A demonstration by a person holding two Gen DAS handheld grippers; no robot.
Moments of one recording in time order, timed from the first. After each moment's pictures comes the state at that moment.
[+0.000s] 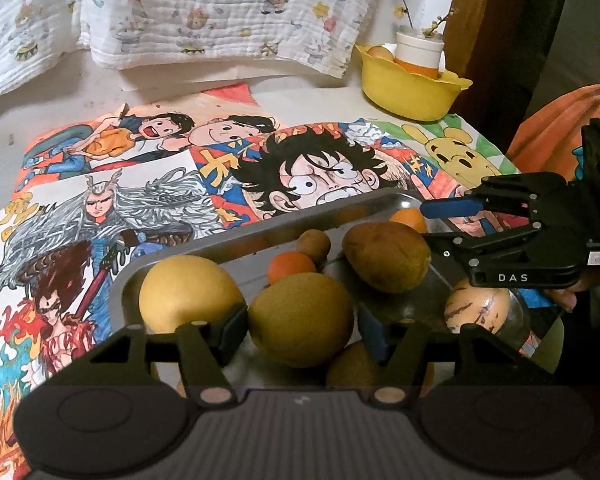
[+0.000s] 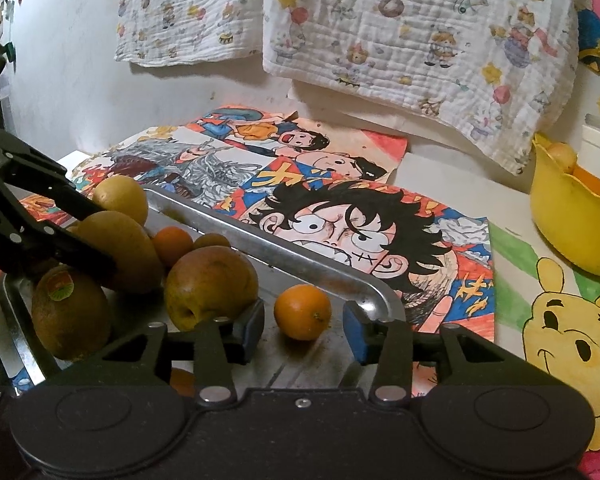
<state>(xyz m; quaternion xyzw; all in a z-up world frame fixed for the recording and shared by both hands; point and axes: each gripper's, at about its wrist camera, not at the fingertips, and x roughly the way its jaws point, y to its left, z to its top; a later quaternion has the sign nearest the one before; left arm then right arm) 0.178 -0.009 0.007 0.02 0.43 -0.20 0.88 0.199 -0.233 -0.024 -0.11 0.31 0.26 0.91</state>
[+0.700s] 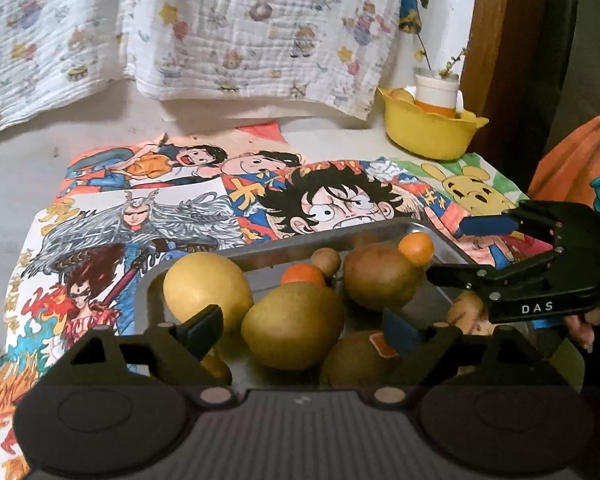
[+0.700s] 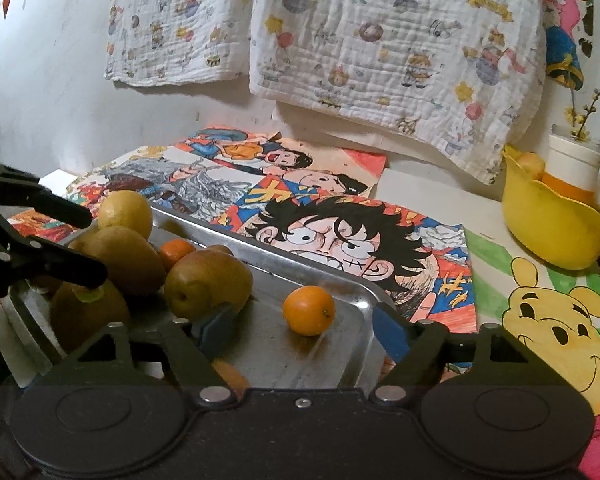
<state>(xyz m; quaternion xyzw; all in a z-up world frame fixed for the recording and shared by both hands) 0.139 -0.009 0.009 0.01 0.36 -0.15 0.92 0.167 -0.234 -0.017 -0.10 0.28 0.23 0.93</state>
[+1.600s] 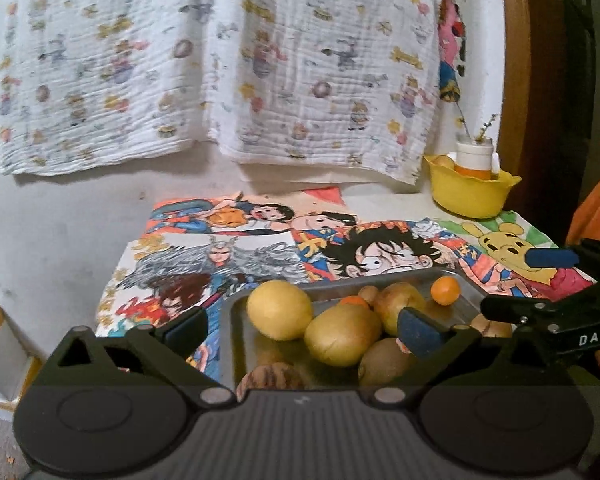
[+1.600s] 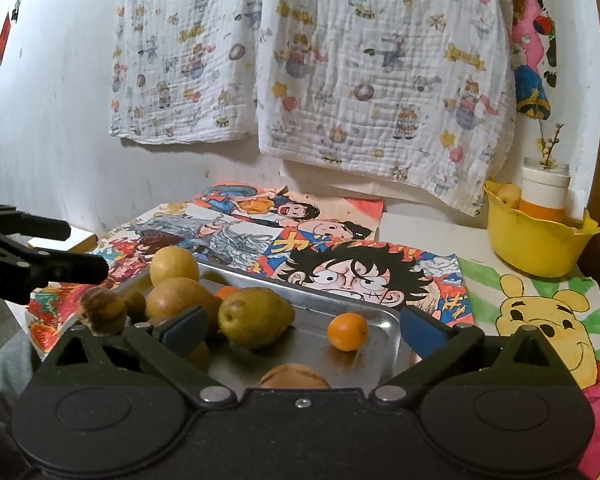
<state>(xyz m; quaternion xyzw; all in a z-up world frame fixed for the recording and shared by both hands) 0.068 0.010 0.040 0.00 0.26 -0.05 0.96 0.102 -0.224 0.015 -0.05 0.22 0.21 0.95</state>
